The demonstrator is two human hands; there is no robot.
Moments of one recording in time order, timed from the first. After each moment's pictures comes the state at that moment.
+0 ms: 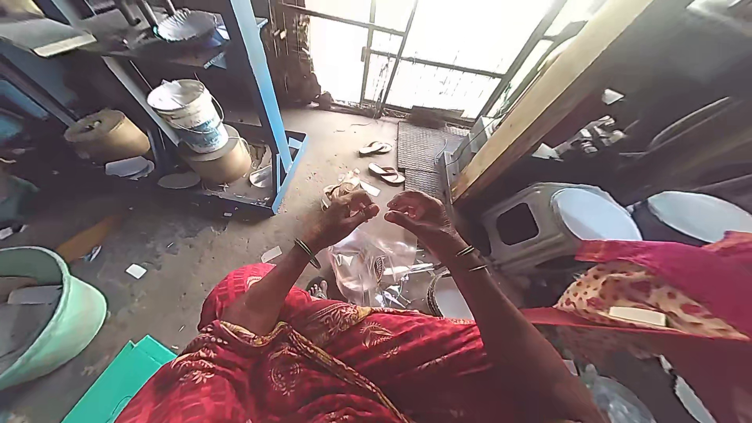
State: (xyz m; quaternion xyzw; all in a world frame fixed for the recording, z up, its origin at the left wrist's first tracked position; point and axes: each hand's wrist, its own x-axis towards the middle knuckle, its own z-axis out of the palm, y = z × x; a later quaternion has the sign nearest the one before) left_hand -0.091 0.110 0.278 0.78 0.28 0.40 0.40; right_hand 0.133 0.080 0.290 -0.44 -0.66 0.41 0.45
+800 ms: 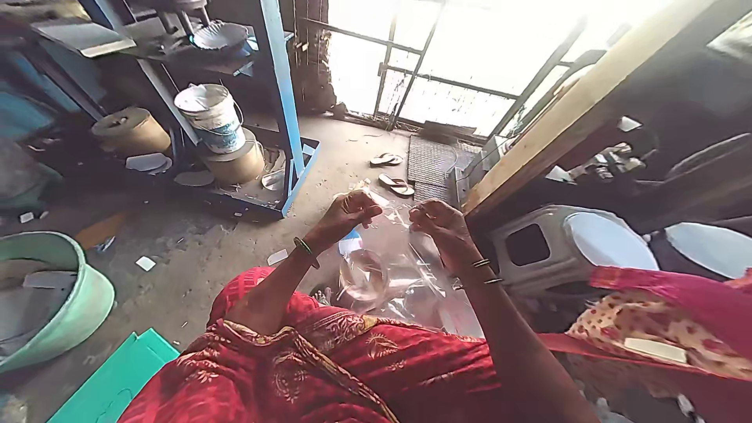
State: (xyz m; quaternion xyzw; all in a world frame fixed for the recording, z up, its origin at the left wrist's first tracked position) left_hand -0.112 0.112 0.285 0.66 0.29 0.46 0.52; right_hand 0.135 0.089 0.289 -0.48 -0.59 0.43 0.48
